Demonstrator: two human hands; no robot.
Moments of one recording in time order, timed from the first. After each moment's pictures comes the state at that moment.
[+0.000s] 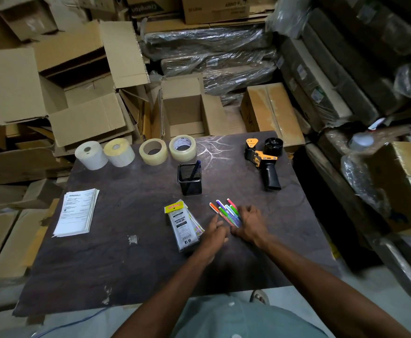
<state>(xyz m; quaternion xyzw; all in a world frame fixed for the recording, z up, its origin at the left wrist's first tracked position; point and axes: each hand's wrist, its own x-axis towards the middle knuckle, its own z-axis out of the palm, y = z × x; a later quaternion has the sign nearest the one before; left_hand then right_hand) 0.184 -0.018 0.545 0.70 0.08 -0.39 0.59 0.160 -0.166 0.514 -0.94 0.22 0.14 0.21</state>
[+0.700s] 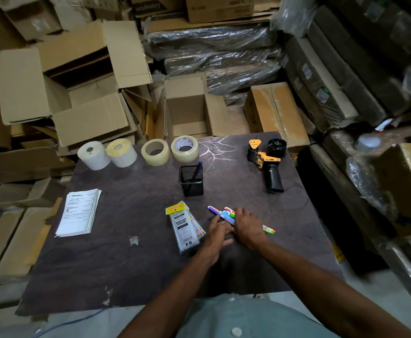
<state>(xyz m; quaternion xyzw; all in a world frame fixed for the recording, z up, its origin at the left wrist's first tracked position) 0.192 -0.030 0.533 0.64 0.11 -0.41 0.64 0.174 -0.151 0.507 -0.96 0.20 0.15 0.12</state>
